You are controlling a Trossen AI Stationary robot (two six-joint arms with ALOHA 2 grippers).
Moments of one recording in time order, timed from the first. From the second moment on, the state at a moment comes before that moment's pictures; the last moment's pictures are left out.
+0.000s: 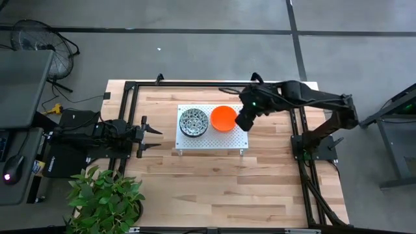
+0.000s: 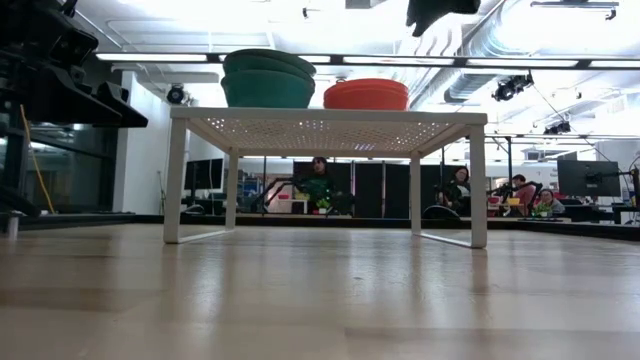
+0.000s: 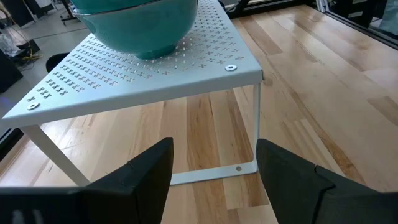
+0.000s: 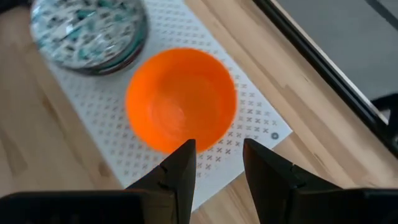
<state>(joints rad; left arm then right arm) -0.03 0.01 0.15 -0.42 -0.04 0.18 -0.07 1.50 1.75 -1.27 0.26 0.52</state>
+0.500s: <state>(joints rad) -0.03 0.01 0.15 -0.42 -0.04 0.18 0.07 1.29 1.26 -0.81 0.16 0.48</state>
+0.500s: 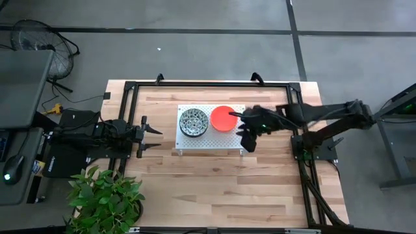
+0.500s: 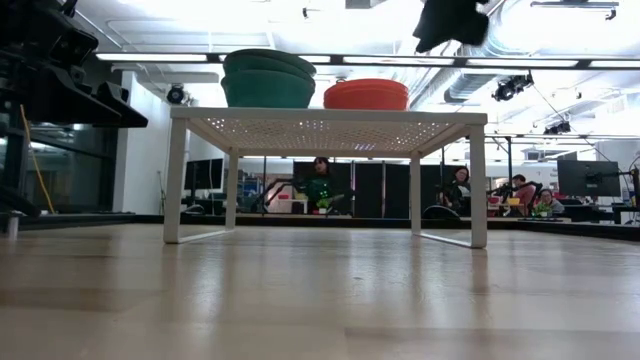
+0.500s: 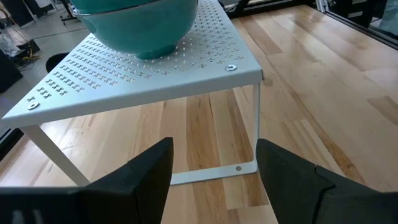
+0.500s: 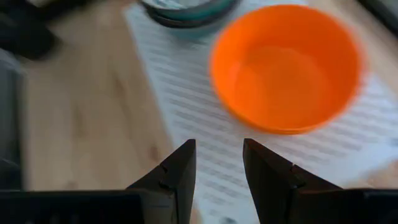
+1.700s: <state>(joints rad) -0.03 0.01 0.15 -0.42 -0.04 0.18 0.19 0.11 0.12 0.02 0.15 0.49</state>
